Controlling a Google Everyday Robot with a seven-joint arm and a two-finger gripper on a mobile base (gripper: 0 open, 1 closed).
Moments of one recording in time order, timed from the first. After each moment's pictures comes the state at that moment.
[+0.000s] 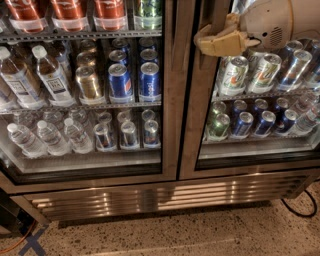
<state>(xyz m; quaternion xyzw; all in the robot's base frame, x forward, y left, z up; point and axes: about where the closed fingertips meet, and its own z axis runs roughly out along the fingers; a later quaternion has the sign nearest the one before) 0.559 -0.098 1.023 -0.58 0.59 0.32 0.46</state>
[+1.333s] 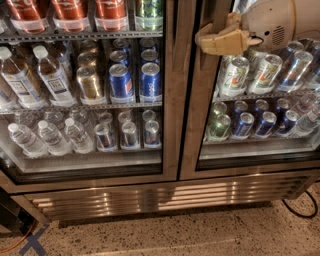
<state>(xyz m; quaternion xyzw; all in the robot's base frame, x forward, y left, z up) 0.557 -0.096 1.029 -0.58 0.58 0.33 0.47</state>
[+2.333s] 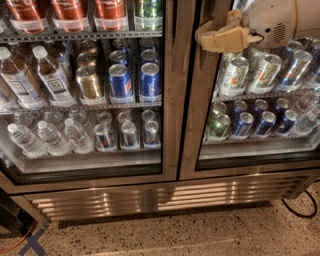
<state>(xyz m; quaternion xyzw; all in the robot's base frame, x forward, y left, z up) 0.556 -0.096 1.035 -0.57 0.59 0.34 0.47</state>
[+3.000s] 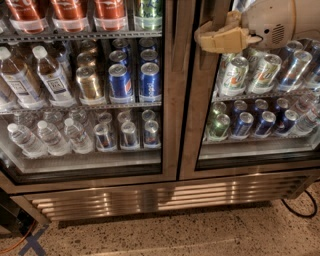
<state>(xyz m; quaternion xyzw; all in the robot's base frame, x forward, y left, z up) 0.557 -0.096 1.032 -0.56 0.59 0.34 0.47</state>
